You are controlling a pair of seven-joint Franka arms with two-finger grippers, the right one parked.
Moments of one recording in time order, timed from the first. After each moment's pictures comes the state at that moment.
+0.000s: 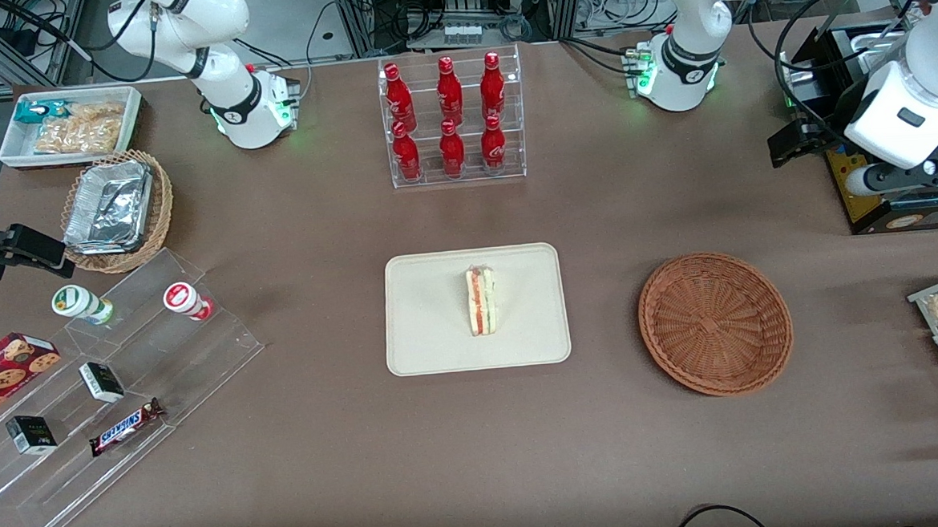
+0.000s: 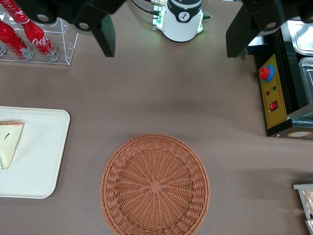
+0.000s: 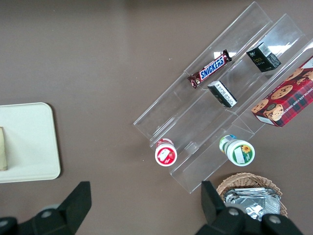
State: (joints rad) arm -0.10 0.05 -0.06 -1.44 0.01 1.28 -0.22
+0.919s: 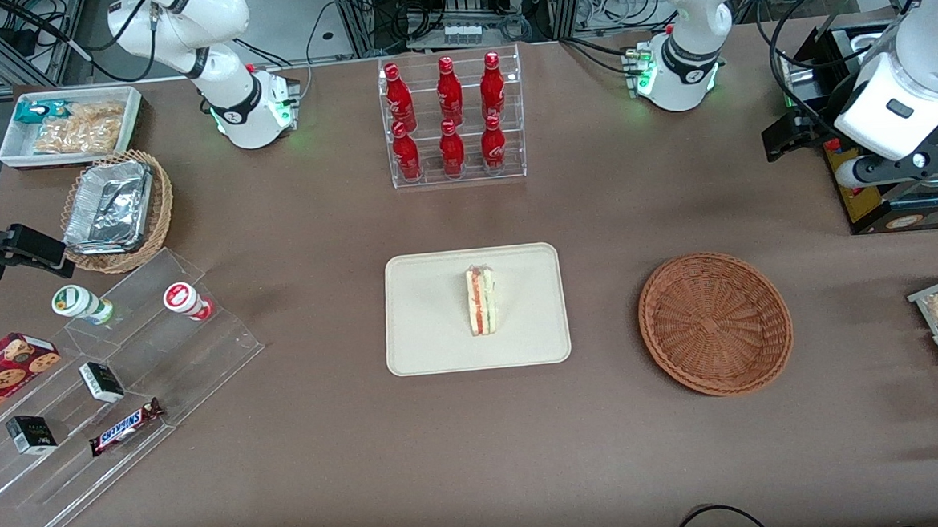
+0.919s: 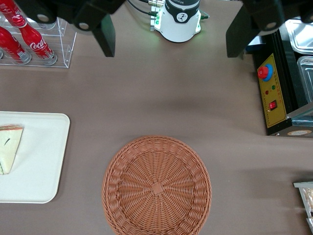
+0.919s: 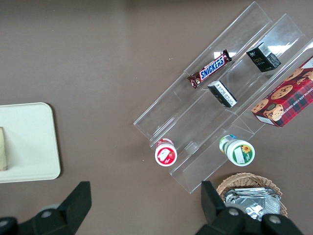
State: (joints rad) arm 0.13 0.03 -0.30 -1.46 0.02 1.29 -0.22
